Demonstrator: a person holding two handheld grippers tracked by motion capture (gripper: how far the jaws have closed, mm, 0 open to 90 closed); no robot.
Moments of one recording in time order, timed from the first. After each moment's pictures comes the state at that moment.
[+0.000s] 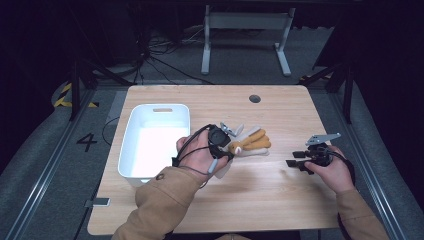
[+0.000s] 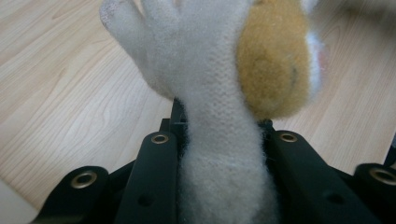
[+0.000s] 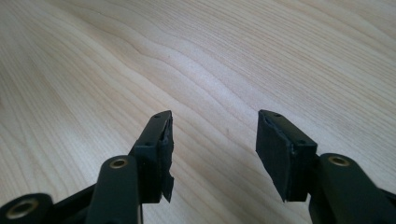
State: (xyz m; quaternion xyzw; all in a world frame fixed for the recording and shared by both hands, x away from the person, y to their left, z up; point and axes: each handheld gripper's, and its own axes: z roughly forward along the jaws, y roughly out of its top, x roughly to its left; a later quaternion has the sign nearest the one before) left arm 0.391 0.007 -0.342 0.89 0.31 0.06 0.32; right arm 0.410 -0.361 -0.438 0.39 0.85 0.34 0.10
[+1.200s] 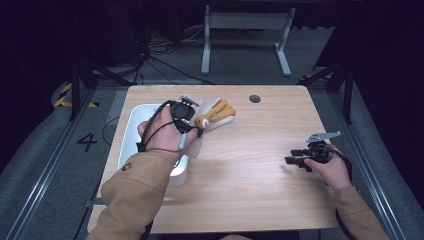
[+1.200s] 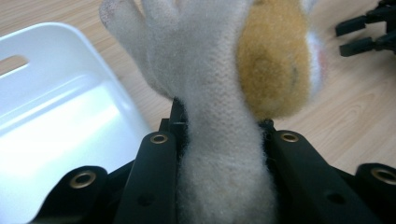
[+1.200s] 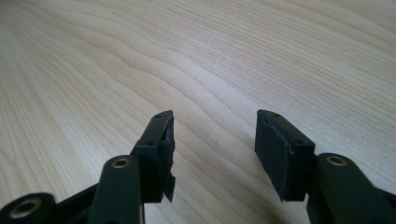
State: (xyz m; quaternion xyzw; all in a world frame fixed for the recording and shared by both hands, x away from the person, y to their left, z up) left arm 0.412 0.087 -0.282 0.83 0.46 0.08 0.31; right arm 0.422 -0.370 -0.449 0.40 0.83 0.37 0.08
